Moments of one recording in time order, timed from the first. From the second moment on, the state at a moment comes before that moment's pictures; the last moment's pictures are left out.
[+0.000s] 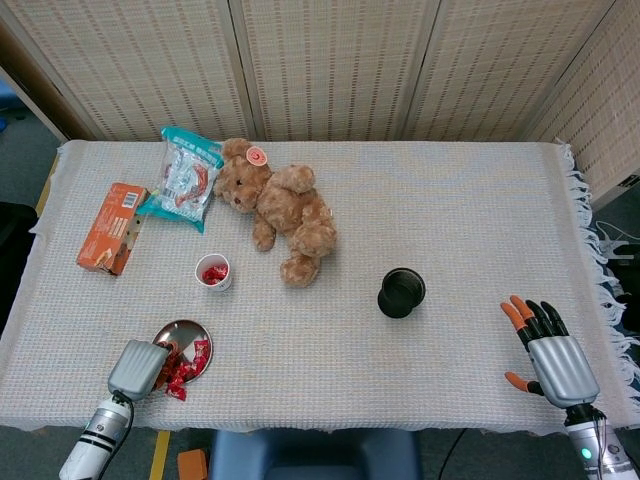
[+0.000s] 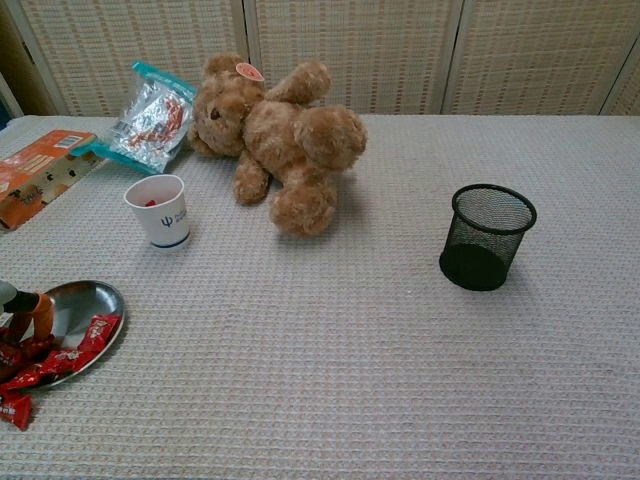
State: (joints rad) left arm -0.30 -1.51 0.07 -1.36 1.45 1.22 0.45; right arm 0.11 -1.12 -0.03 -1.68 -1.56 1.37 -0.14
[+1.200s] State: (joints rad) left arm -0.33 -1.42 -0.01 -1.42 1.48 1.25 0.32; right arm 0.11 -1.12 -0.02 -1.67 -1.54 1.36 -0.15
